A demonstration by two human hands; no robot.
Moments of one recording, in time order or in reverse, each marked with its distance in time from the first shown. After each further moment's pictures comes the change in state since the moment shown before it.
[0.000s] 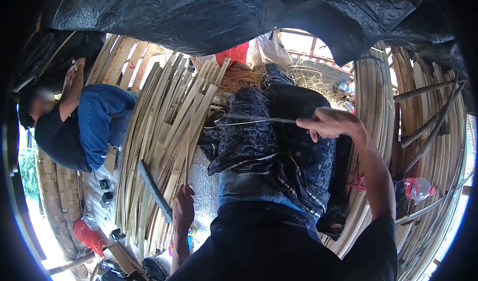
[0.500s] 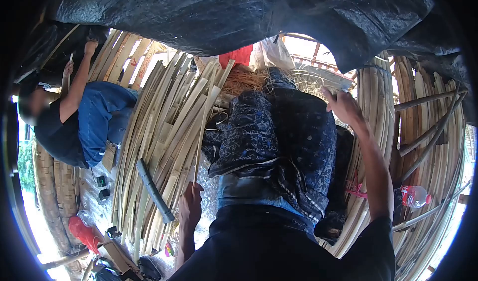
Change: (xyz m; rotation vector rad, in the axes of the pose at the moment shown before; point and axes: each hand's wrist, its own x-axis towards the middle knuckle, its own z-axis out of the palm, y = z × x) left_hand 0.007 0.018 0.017 -0.080 -0.026 -0.029; right_hand 0.038 0.057 -0.022 0.028 0.786 0.099
